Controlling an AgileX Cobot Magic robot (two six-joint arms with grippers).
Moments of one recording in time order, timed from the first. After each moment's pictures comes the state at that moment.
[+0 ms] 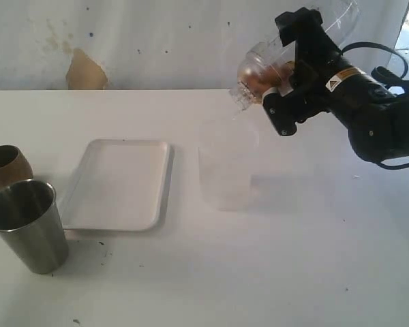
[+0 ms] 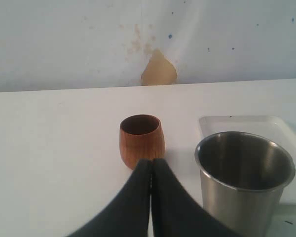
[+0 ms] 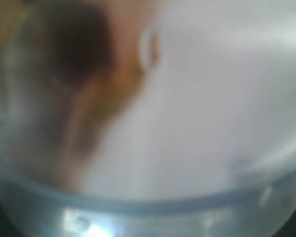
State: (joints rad) left arm -0.02 0.00 0.00 -0.01 0.23 0.05; right arm 0.19 1.75 -0.93 0.08 -0.75 -2.12
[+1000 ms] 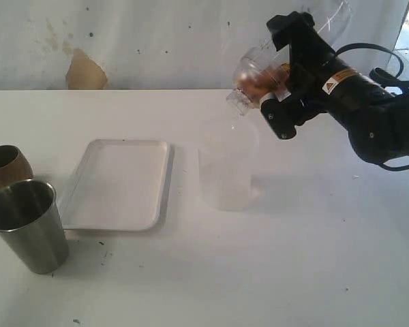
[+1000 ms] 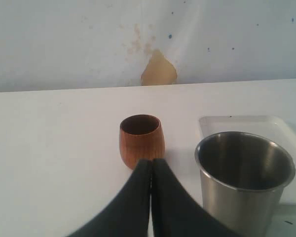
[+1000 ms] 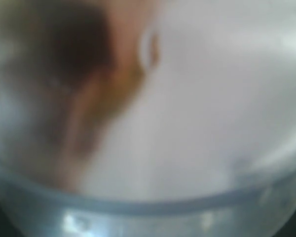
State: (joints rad) left arm -0.02 0.00 0.00 -0.01 0.23 0.05; right arm 0.19 1.75 -0.93 0.01 -0.74 -2.12
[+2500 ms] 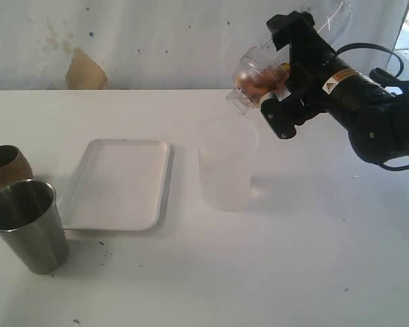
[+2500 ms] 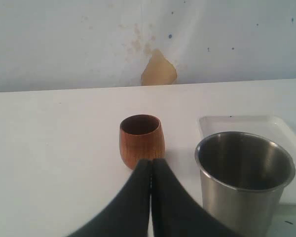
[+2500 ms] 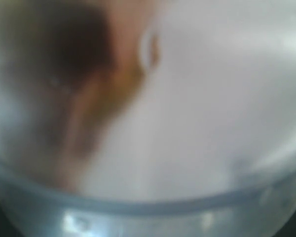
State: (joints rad) left arm -0.02 0.00 0.00 -0.01 0.23 0.05; right arm 0.19 1.75 -0.93 0.01 -0.74 -2.12
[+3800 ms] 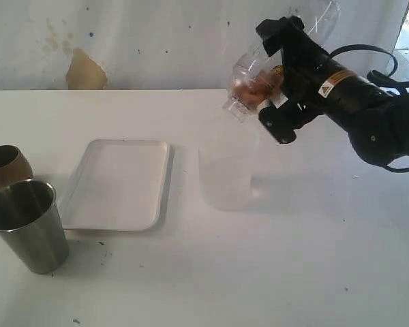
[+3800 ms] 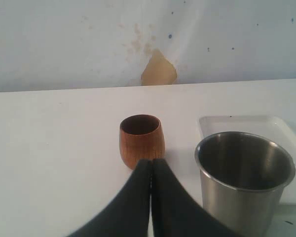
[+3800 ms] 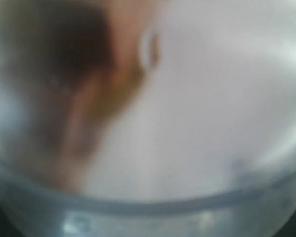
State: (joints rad) left arm -0.02 0.00 0.00 -0.01 0.23 0.05; right arm 0.19 1.75 -0.93 -0.10 -0.73 -2.12
